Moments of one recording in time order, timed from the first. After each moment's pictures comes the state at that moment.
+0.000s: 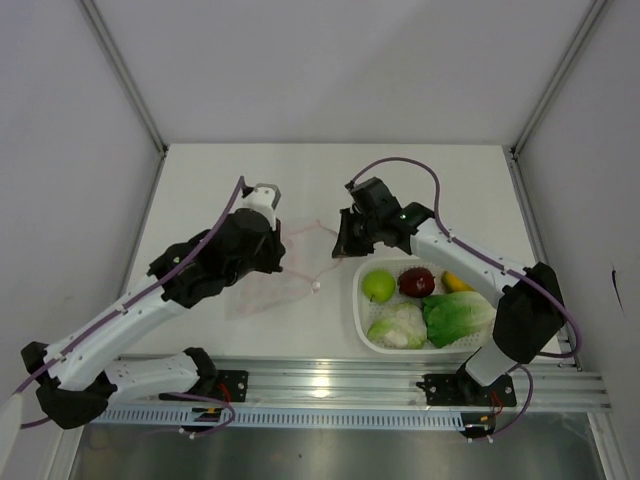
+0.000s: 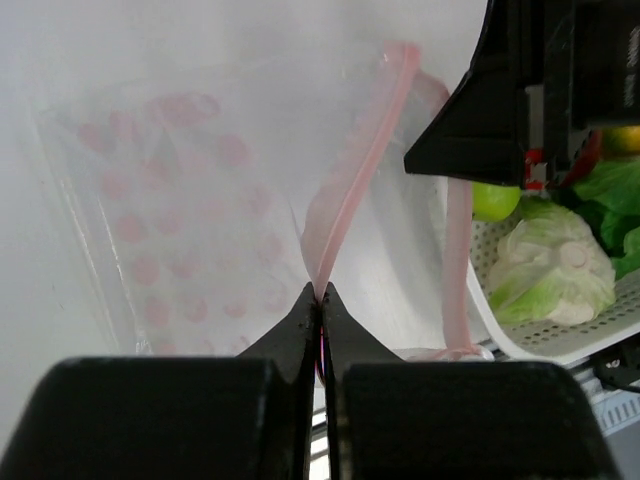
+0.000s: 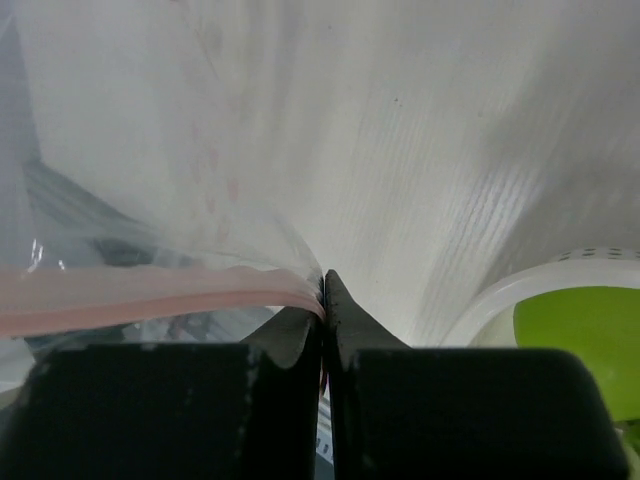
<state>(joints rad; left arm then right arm) -0.88 1.03 1.24 -0.84 -0.36 -0.50 0.72 1.59 1.33 -0.59 -0.21 0.66</state>
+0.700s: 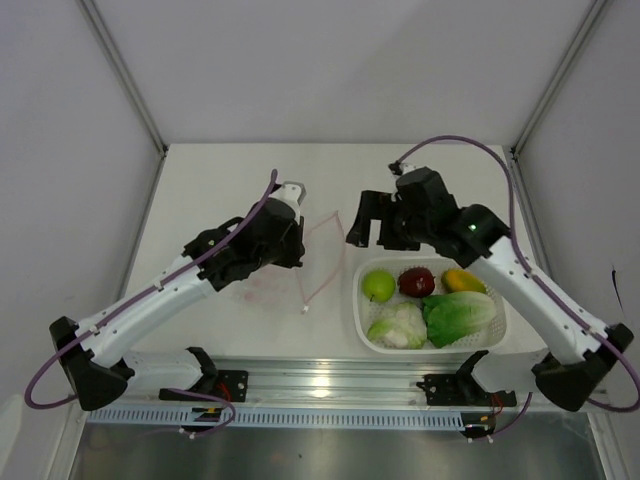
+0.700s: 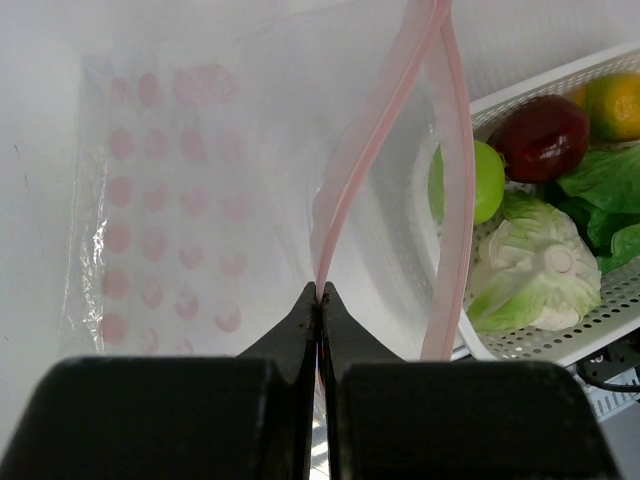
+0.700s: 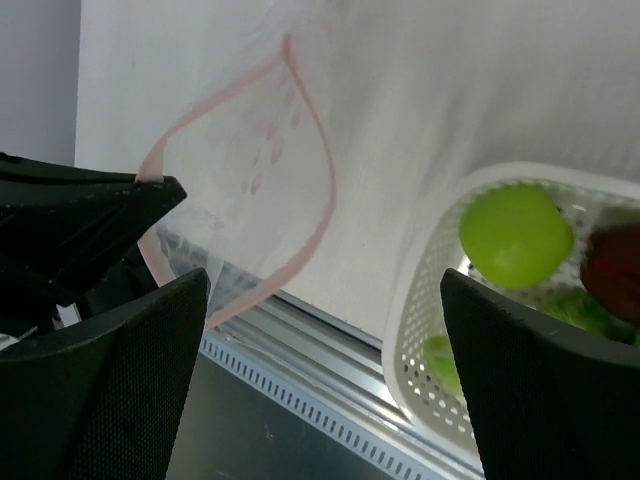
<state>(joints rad) -0.86 1.19 1.23 -0.77 -0.24 -0.49 0.73 1.34 1.47 -0.84 -0.06 0.62</state>
